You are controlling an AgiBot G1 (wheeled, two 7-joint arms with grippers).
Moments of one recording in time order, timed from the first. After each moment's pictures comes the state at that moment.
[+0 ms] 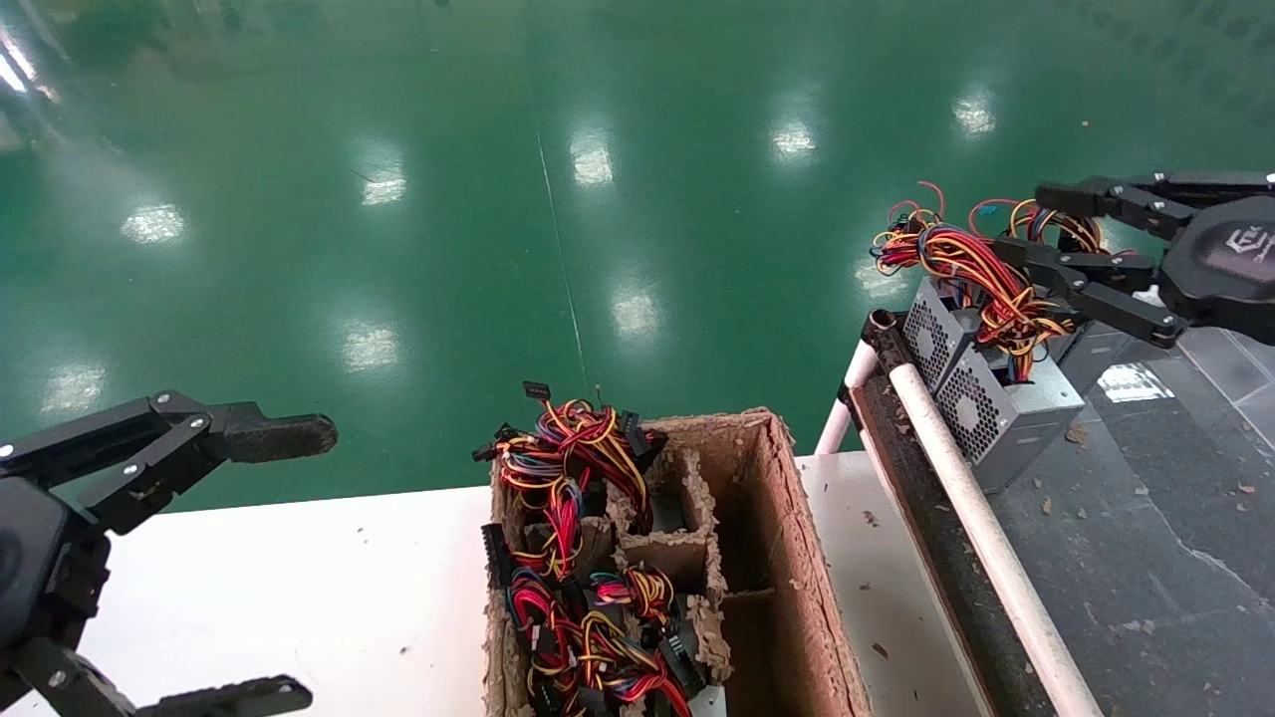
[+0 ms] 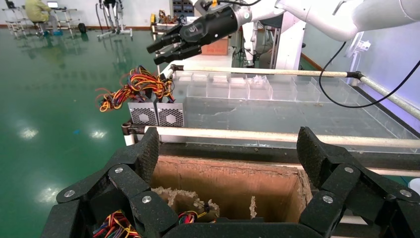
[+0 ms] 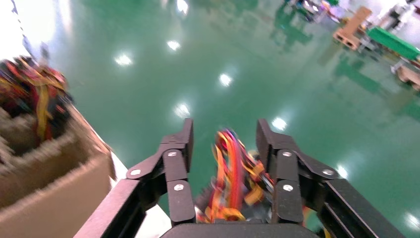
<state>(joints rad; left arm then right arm) -0.93 0.35 0.32 -1.29 0.44 1.50 -0.03 1.33 -0.56 -0.26 1.02 -1.15 -1.20 0.08</state>
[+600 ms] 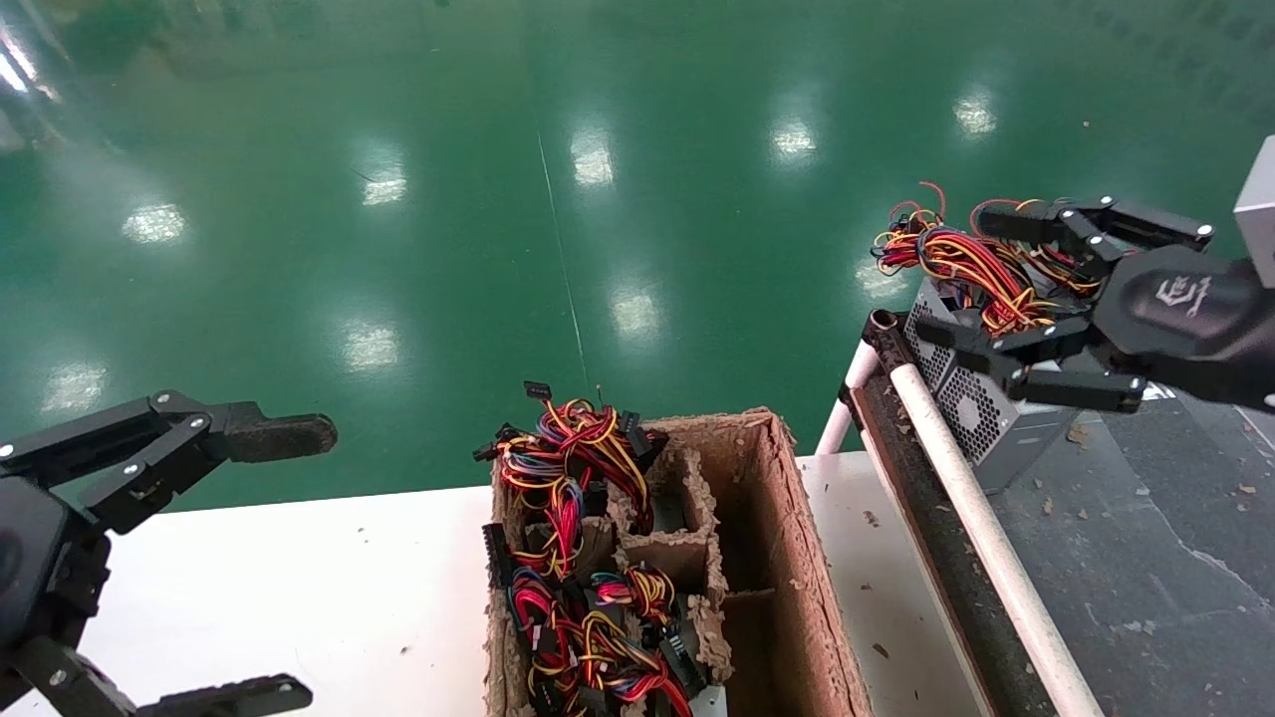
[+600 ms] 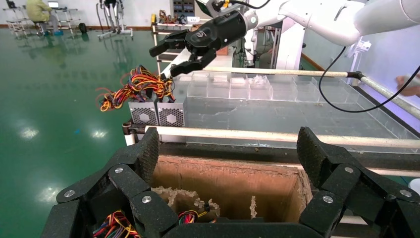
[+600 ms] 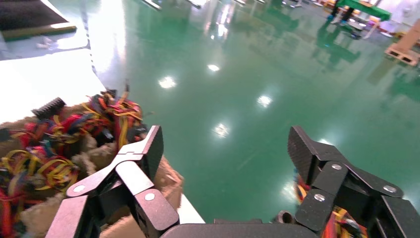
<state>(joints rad) -0.93 0.35 0.32 -1.29 0.44 1.50 -0.03 1.26 -0.57 -0.26 1.09 -1.03 -1.27 0.10</state>
